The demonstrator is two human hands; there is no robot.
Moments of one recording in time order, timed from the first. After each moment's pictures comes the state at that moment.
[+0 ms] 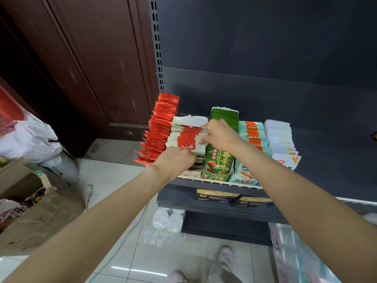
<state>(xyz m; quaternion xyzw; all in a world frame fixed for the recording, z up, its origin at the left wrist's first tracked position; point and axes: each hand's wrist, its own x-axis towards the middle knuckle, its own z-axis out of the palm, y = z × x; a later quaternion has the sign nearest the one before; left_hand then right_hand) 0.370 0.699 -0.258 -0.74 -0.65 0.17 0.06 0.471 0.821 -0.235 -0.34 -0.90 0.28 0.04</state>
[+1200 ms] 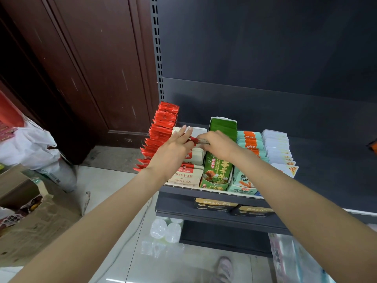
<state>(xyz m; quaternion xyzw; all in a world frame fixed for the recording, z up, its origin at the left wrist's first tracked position) 0.356 0.703 -0.243 -0.68 -0.73 -0.07 0.03 0.471 0.824 -0.230 -0.30 -0.94 0.18 -0.03</state>
